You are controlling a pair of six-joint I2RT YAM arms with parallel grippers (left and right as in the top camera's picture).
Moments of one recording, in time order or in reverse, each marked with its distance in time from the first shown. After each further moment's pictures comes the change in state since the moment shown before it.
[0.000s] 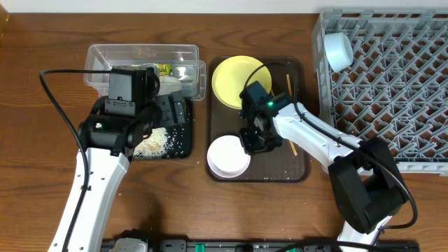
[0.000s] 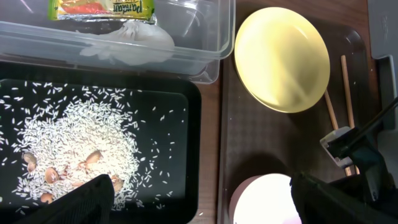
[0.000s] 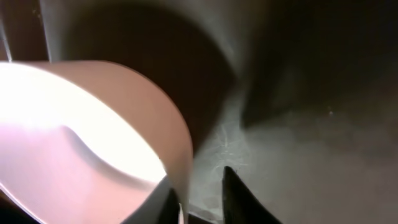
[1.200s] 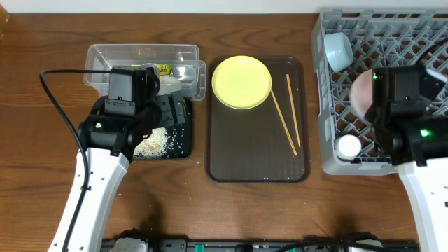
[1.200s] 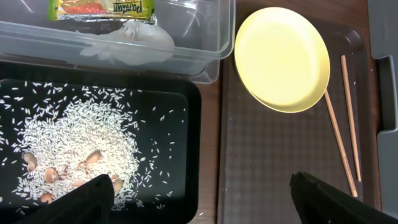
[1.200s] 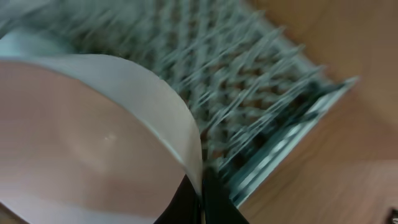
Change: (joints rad) left arm 0.000 0.000 0.000 0.000 0.000 0.000; right arm -0.467 -0.655 0.078 -0.246 0.981 0.261
